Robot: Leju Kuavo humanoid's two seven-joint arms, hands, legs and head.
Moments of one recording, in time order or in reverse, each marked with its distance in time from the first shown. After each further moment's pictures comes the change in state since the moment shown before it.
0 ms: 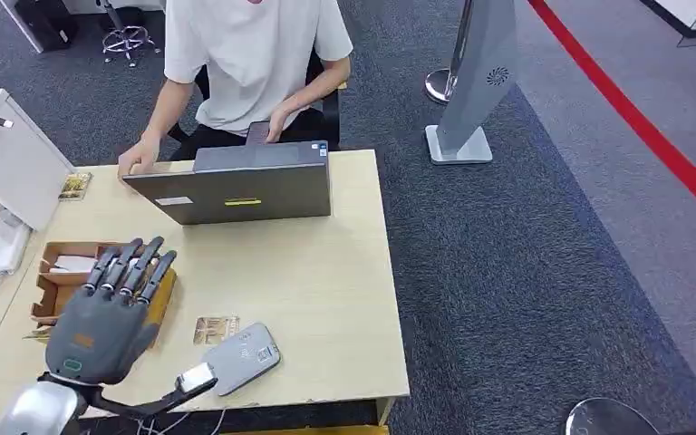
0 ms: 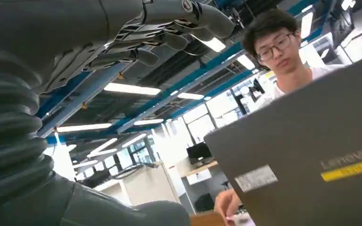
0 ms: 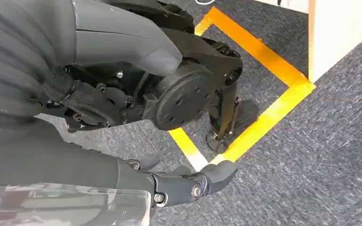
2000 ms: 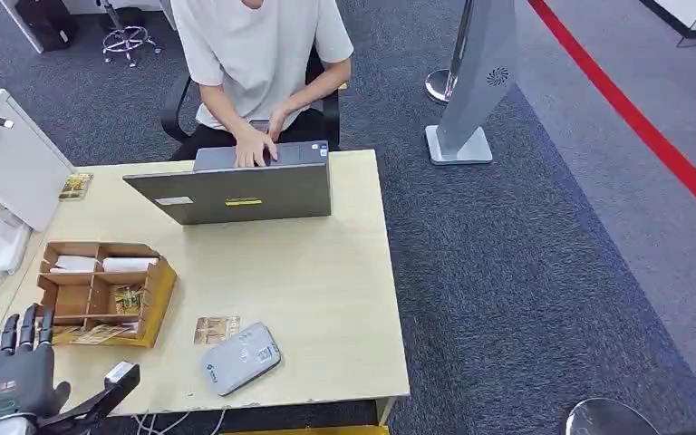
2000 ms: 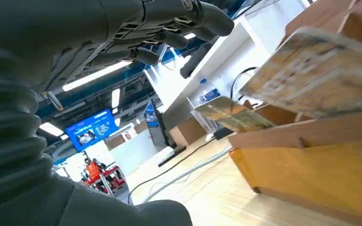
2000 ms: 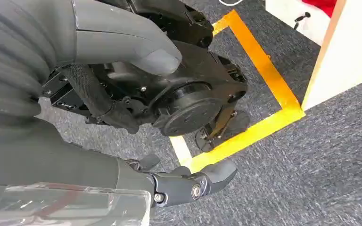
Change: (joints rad) left arm 0.133 -0.116 0.402 0.385 -0.021 0.107 0.230; right arm 0.119 0.000 0.103 -0.211 0.197 0.118 0.069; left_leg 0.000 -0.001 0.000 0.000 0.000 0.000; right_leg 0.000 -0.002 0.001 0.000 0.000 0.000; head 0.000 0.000
